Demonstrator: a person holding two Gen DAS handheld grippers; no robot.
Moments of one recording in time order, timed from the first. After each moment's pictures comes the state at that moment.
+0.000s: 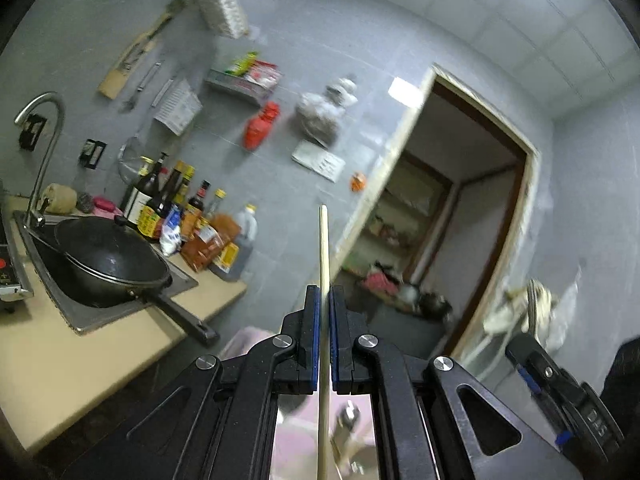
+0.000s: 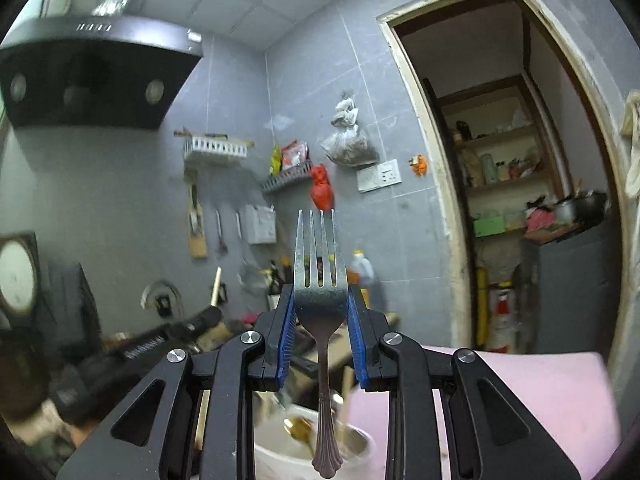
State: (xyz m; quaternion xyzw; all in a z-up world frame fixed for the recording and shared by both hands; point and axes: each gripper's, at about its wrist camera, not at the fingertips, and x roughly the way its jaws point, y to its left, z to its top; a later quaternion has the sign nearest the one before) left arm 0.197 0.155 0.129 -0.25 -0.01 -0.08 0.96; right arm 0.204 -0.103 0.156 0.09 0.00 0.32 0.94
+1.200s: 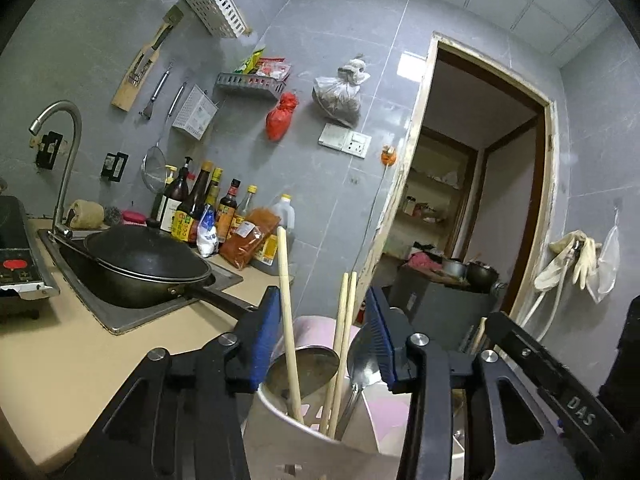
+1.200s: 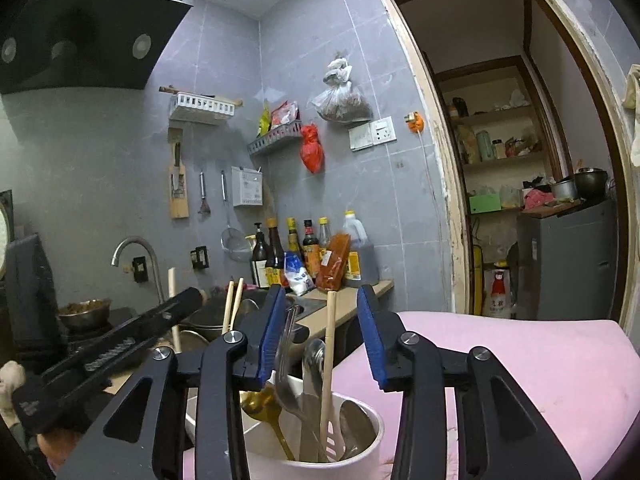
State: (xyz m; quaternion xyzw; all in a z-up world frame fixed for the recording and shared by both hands) left arm 0.204 0.148 0.071 -0.17 0.01 -0.02 0.99; right arm 0.243 -0.069 0.078 0.06 0.03 0.30 0.95
